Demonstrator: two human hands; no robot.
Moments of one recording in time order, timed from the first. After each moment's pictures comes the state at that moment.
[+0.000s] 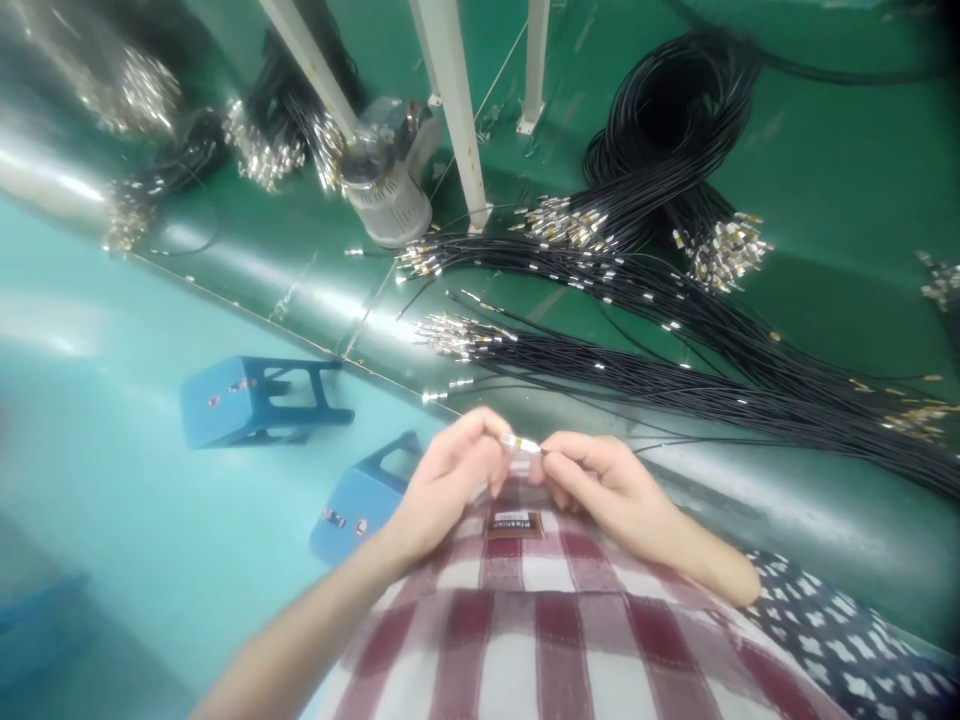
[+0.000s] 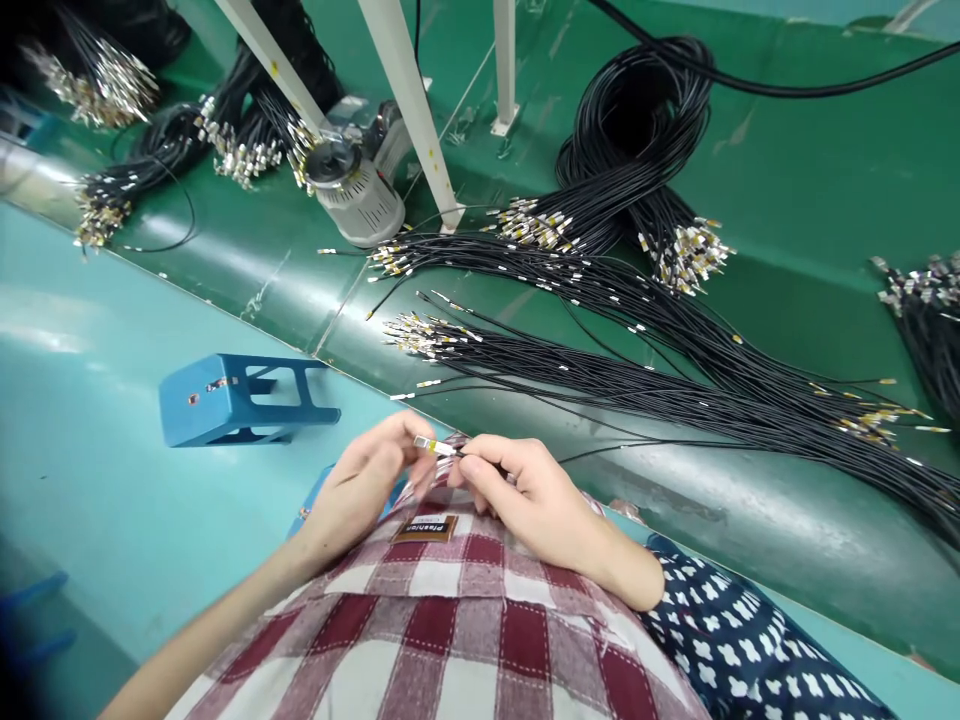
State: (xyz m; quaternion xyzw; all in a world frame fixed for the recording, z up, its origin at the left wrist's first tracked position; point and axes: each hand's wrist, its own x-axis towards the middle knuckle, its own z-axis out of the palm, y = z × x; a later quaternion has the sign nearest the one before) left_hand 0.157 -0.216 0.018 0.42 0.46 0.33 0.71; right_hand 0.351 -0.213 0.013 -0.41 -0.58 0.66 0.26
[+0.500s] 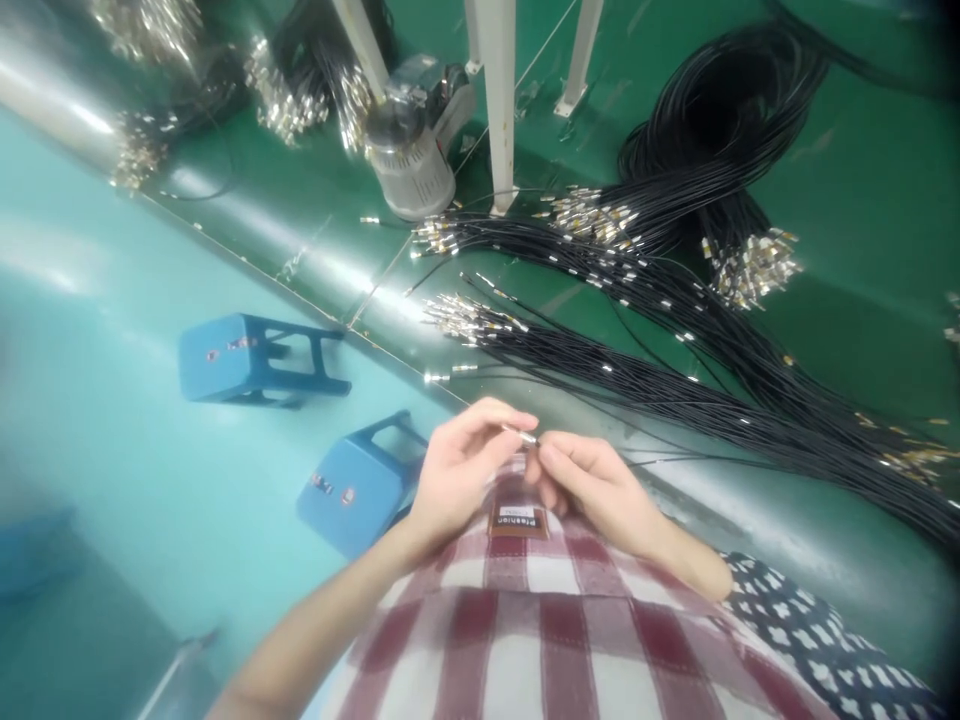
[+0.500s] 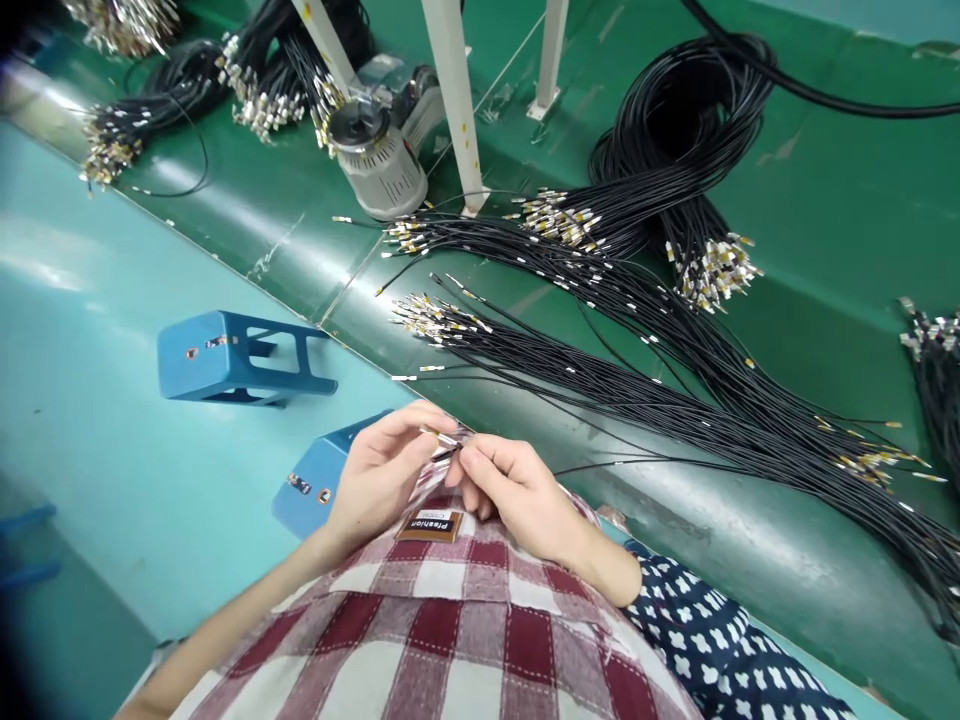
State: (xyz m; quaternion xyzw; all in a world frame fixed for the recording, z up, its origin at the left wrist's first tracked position) left_hand 0.178 -0.231 -0.004 0.35 0.46 0.49 0.65; right_hand 0.345 -0.217 -0.003 -0.37 -0.42 0.79 0.24
